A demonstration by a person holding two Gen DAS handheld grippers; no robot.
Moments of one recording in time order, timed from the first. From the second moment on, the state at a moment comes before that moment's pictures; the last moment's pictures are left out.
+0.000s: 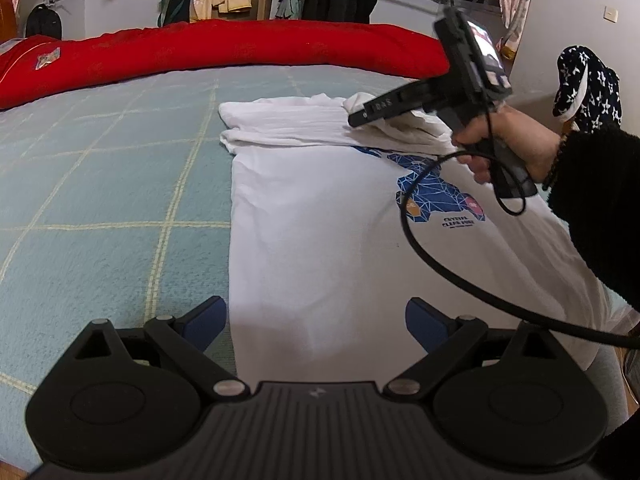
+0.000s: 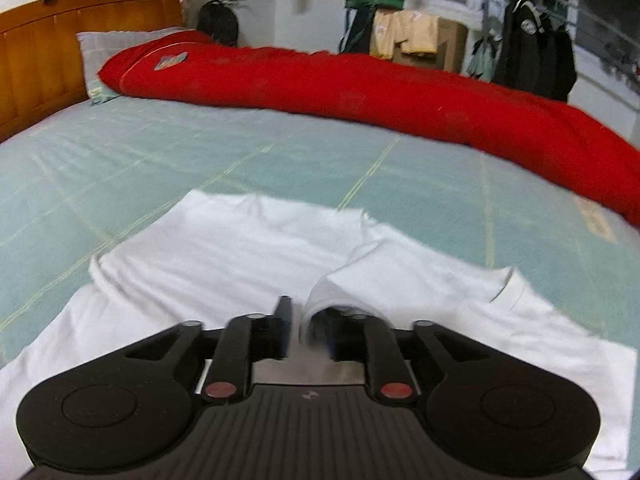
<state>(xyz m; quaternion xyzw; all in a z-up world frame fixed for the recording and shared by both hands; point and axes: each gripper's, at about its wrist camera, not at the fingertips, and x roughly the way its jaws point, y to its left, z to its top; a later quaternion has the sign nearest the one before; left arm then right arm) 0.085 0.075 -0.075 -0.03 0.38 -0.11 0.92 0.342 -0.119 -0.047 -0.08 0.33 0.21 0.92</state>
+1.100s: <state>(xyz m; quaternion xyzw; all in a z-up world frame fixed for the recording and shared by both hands) 0.094 0.099 -0.076 -0.06 0.36 -0.11 0.93 0.360 -0.272 -0.030 0.38 0.36 0.21 0.83</state>
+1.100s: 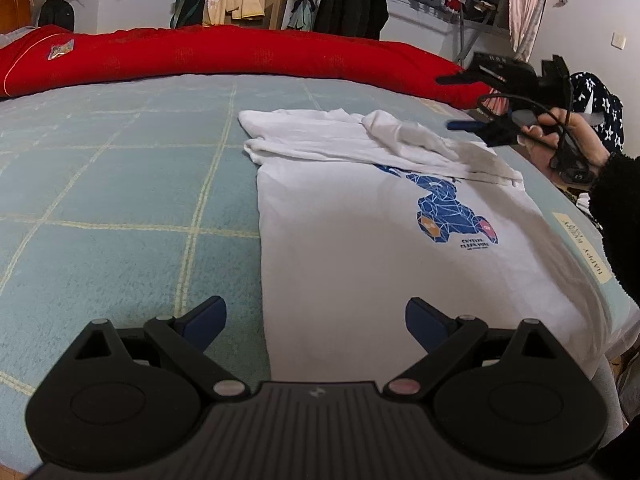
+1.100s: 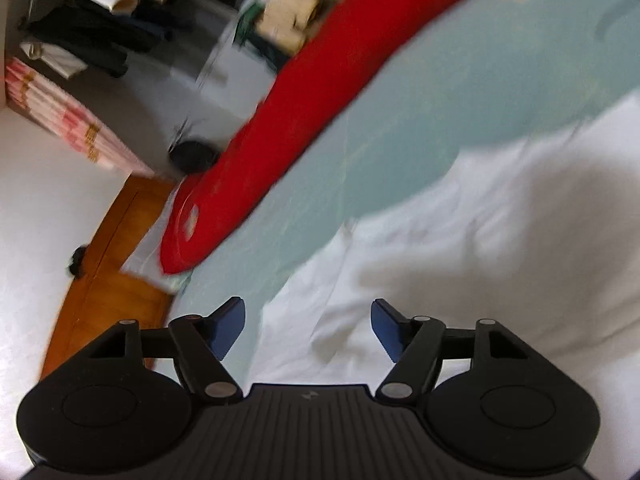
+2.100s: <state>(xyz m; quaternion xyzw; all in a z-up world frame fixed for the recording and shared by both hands) 0.086 0.109 -0.076 -0.06 0.36 -0.09 0.93 0.373 -0.140 0.002 0.25 0.39 0.33 0.82</state>
